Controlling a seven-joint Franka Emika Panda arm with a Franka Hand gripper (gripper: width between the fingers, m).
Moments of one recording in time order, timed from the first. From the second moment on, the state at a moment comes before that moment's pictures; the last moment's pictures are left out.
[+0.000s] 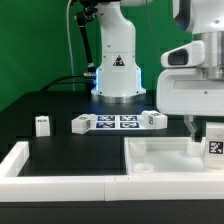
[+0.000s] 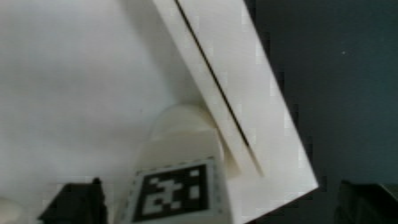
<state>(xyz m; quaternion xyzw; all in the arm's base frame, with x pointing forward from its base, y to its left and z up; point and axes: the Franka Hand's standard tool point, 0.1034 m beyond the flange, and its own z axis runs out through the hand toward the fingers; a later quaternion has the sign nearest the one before) 0.623 0.135 0.069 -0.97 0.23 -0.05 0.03</state>
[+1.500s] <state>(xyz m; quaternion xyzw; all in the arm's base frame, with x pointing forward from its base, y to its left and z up) 0.628 0.122 0.063 -0.69 0.71 0.03 0.10</state>
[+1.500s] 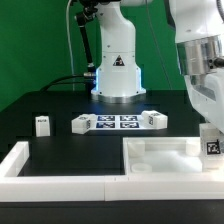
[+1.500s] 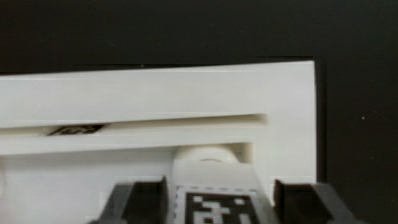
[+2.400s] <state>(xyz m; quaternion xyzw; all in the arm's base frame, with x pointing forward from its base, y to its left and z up) 0.630 0.116 0.064 -0.94 0.34 -0.03 0.08</state>
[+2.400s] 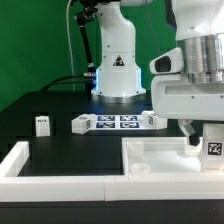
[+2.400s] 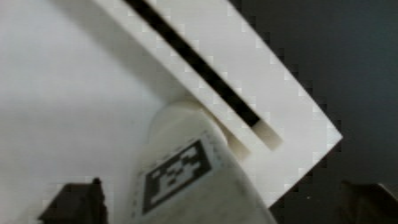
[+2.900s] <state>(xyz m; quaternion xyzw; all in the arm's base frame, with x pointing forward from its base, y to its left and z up) 0.630 0.107 0.069 -0.99 0.14 -0.02 0.04</state>
